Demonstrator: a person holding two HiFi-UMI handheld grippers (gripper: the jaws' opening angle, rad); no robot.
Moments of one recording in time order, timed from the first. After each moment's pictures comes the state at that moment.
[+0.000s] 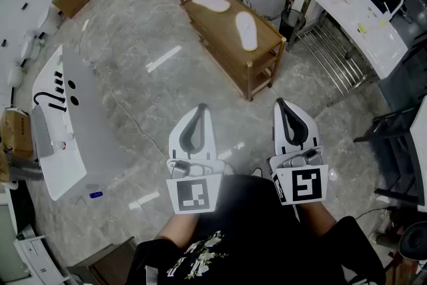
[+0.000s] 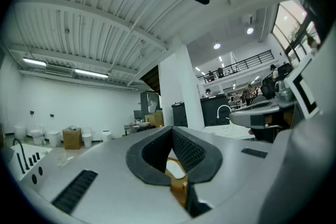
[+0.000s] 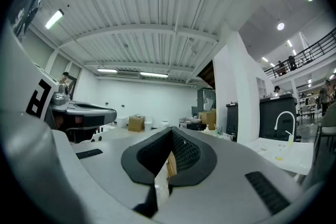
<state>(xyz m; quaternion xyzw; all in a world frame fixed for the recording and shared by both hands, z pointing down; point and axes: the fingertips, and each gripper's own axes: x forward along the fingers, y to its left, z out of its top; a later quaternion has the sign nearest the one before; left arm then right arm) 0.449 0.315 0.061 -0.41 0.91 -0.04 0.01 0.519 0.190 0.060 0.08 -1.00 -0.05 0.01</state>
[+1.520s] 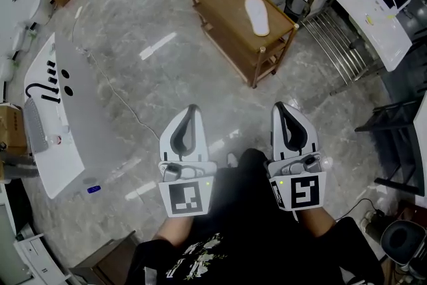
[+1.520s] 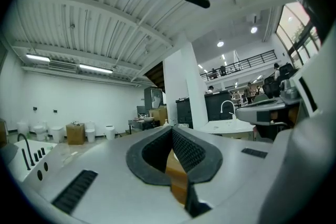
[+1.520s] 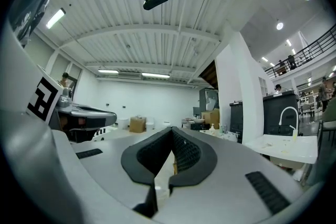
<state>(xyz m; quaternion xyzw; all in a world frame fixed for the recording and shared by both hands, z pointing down) 0.409 0.402 0.103 -0.40 0.92 -0.04 -0.01 0.492 0.270 0.095 0.08 -1.00 -0.04 0.00</state>
